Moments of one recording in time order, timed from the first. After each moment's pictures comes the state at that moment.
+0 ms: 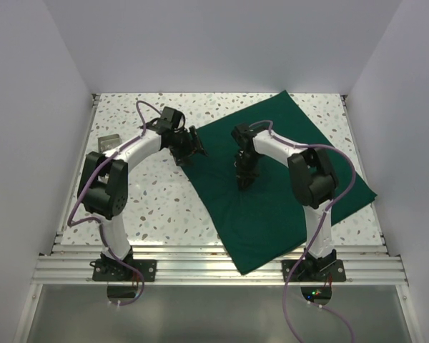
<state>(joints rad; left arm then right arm) -0.35 1.88 1.39 -0.54 0.35 -0.78 0.51 2.10 1.55 -0.98 -0.12 0.57</state>
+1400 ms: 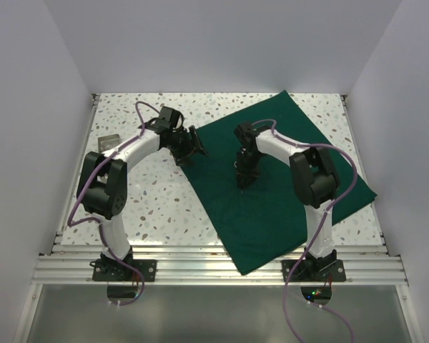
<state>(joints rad) -0.33 1.88 1.39 -0.54 0.41 -0.77 0.48 2.09 1.54 -0.92 -0.12 0.58</state>
